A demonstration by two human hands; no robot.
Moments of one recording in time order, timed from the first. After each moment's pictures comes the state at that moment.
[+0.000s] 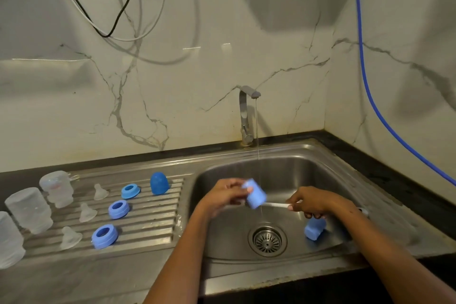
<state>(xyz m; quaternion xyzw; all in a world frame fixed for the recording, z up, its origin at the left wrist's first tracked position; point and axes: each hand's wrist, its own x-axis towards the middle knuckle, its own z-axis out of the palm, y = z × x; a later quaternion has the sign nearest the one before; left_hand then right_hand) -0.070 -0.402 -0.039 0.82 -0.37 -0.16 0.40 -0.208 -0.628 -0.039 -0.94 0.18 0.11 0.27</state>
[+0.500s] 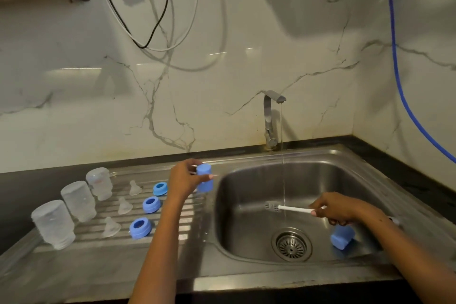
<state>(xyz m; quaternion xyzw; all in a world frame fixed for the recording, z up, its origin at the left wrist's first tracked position) -0.038 -0.293 0.023 0.84 -0.21 0.08 0.49 -0.211 -0.629 -0.040 -0.94 0.16 0.11 0.28</state>
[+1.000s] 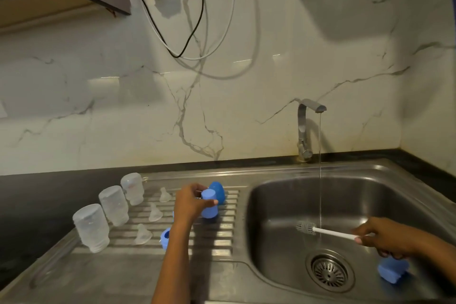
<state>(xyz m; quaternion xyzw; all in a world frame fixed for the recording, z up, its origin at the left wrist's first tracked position) -0.011 -0.226 -0.001 0.87 -0.12 0.07 0.48 -0.196 -0.639 -0.059 -0.93 0.15 0.11 0.33</state>
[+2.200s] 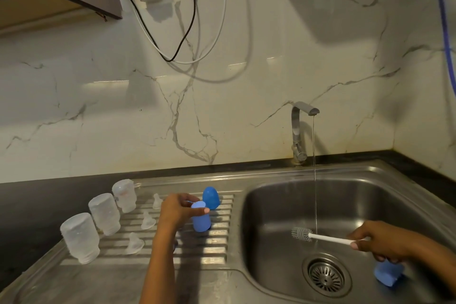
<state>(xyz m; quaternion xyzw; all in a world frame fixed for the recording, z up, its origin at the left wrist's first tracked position) -0.011 -0.214 0.008 0.89 -0.12 0.02 0.44 -0.205 -0.625 -0.042 -0.93 0.14 0.13 0.32</state>
